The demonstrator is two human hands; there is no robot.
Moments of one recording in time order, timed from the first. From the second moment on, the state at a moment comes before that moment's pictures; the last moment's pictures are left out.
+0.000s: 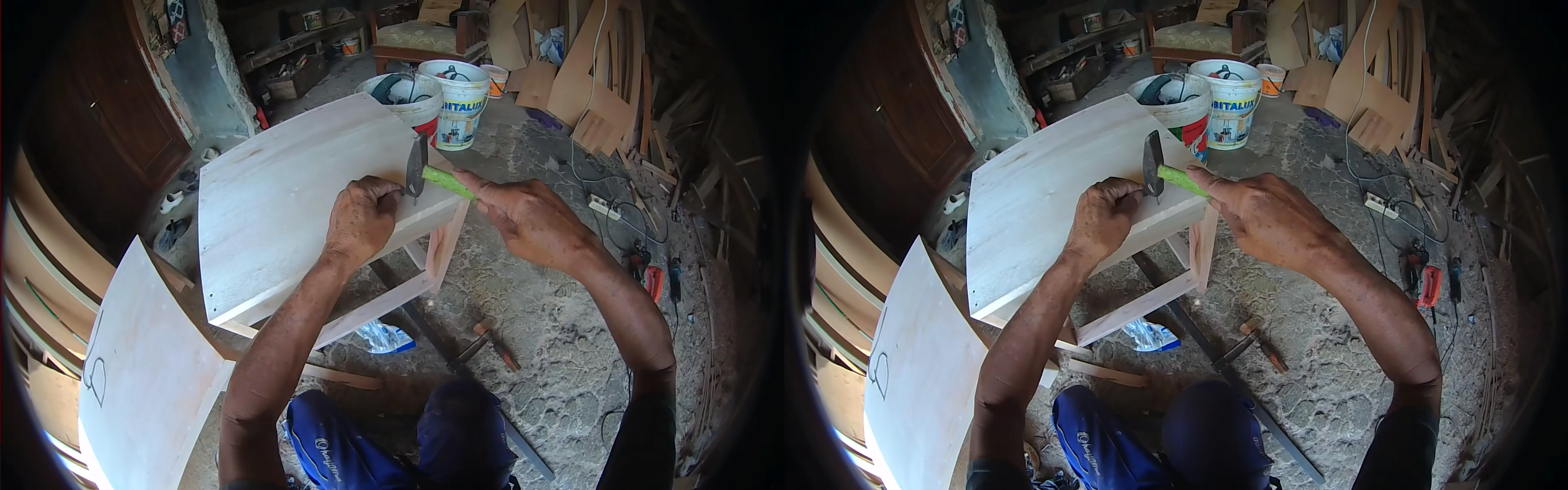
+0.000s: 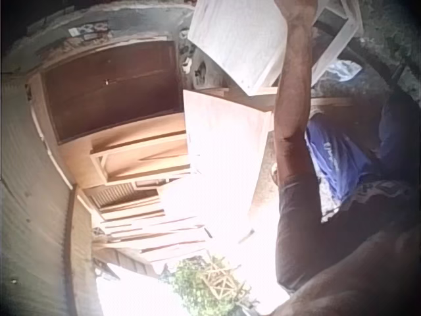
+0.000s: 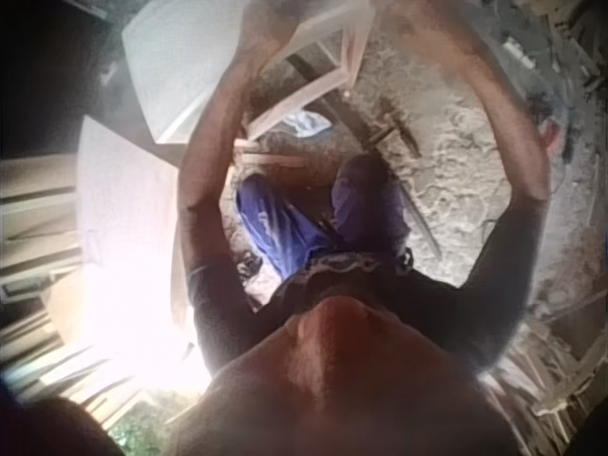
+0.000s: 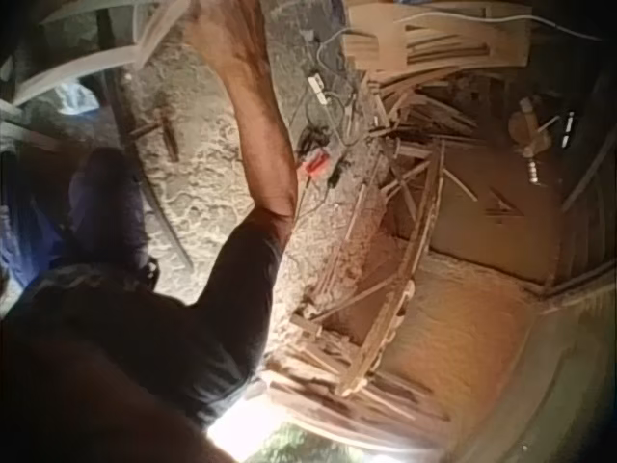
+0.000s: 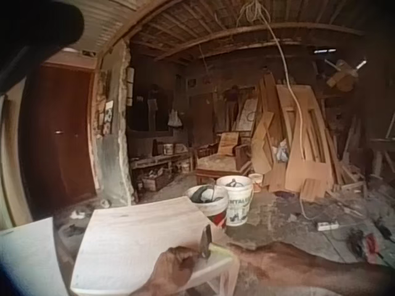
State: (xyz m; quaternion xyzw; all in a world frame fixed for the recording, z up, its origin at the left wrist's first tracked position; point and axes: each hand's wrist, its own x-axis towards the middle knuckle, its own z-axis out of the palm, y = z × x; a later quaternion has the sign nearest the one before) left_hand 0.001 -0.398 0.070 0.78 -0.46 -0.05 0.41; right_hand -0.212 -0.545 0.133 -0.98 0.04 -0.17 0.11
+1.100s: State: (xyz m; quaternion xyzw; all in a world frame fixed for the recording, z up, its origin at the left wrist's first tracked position) left_hand 0.001 -0.394 0.056 0.79 -0.46 0.04 0.40; right_hand -0.218 -0.535 0.163 -0.86 0.03 -0.47 0.20
